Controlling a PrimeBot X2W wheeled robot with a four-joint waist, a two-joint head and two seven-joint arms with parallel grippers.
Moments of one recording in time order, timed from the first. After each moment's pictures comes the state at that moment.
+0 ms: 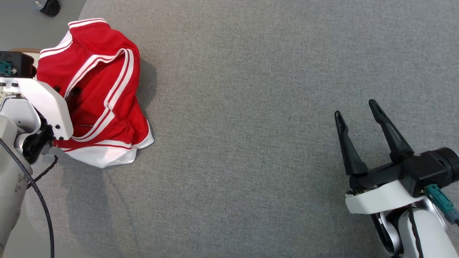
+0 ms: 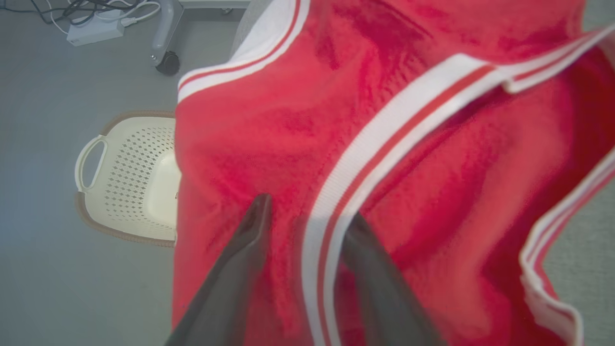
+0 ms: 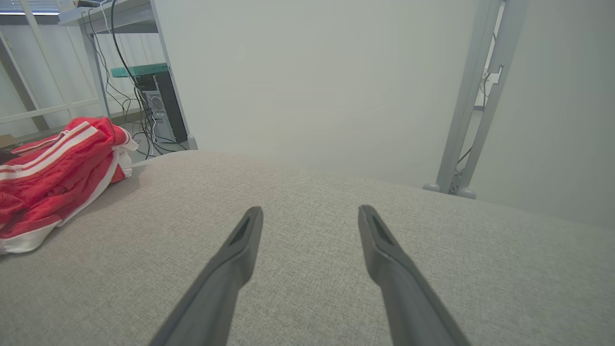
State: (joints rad) left arm -0.93 0.49 -0.68 0.91 -0.87 -0.13 0.27; right arm -0.21 -0.07 0.12 -0.04 0.00 0.13 -0.16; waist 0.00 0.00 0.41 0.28
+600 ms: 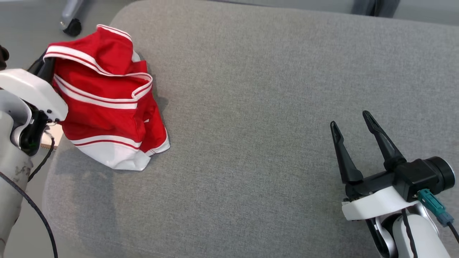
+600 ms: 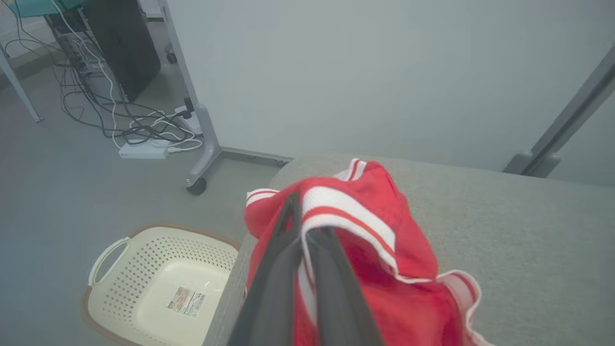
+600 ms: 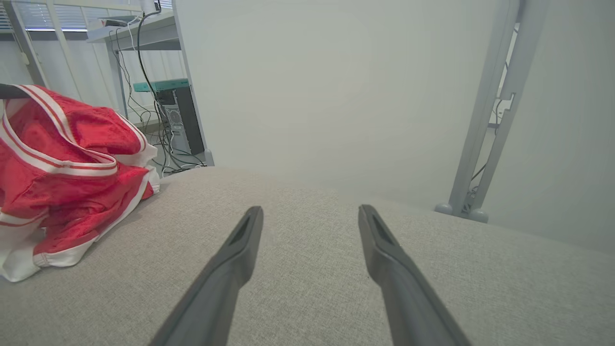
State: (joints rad) left arm -0.95 0.47 -0.64 0.93 -0.93 -0.13 -0.07; right arm -0.19 -0.06 0.12 0.03 0.02 0.13 -0.19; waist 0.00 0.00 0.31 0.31
